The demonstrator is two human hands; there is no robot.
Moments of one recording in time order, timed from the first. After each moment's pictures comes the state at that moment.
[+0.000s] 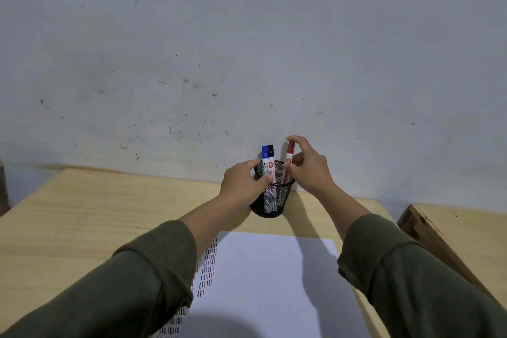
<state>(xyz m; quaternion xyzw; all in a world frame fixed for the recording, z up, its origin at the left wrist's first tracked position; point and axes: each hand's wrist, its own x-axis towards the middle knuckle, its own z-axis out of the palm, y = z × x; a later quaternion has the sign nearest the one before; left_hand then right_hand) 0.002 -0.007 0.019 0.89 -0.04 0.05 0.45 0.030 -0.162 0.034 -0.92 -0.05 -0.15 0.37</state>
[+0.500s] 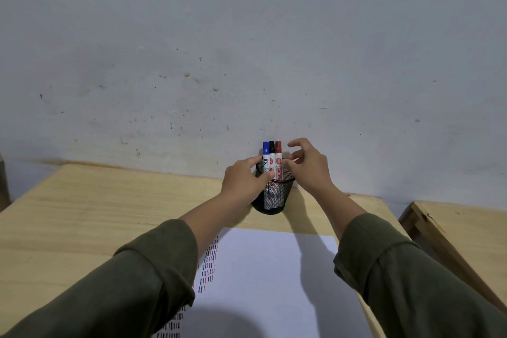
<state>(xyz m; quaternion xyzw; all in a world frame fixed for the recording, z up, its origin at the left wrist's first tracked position) 0.006 -0.007 0.010 0.87 -0.03 0.05 0.48 0.033 -0.156 0.024 -0.90 -0.02 -0.16 0.41</state>
